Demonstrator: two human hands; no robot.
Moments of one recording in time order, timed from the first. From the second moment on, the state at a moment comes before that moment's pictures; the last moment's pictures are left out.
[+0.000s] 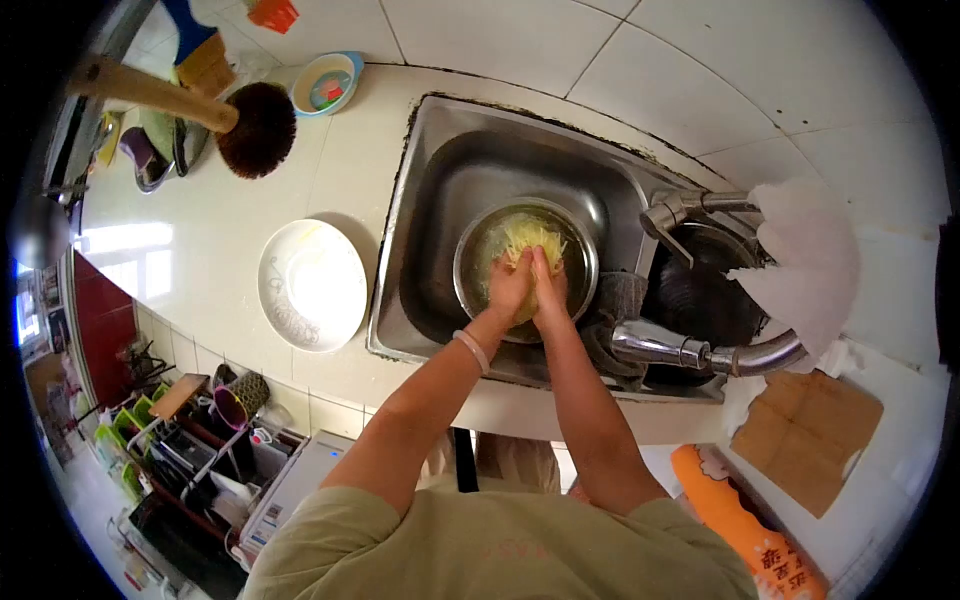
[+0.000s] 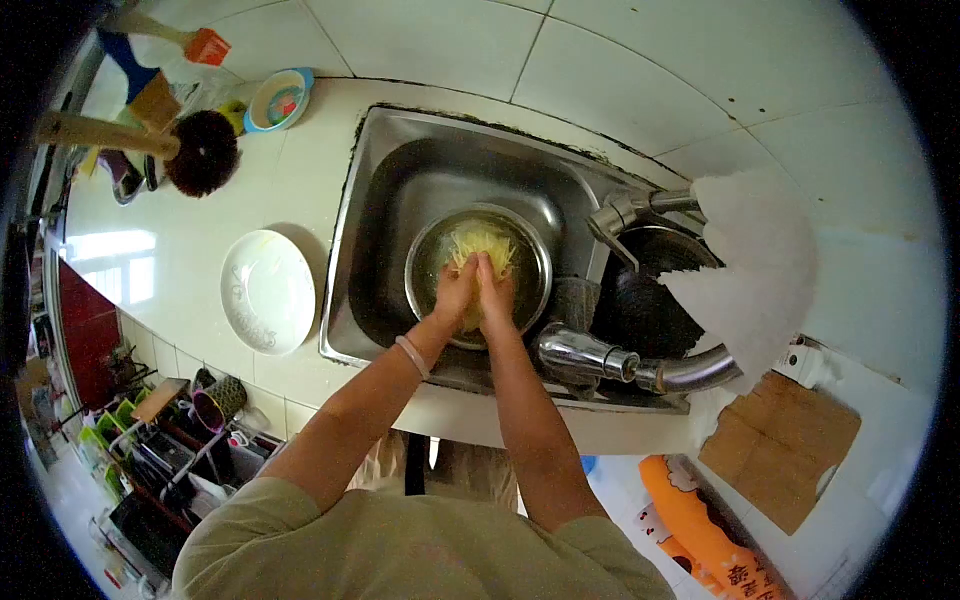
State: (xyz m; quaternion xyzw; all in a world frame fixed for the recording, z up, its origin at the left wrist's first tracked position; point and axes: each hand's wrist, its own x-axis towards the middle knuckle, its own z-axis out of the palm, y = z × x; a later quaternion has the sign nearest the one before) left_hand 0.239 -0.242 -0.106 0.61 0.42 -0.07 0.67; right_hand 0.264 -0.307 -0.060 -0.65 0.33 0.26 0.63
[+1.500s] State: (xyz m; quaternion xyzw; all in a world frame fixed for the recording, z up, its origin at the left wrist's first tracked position) left_hand 0.197 -0.200 0.100 0.54 0.30 0.16 0.77; right_hand 0.214 -0.240 0.132 -0.60 0.14 0.13 0.78
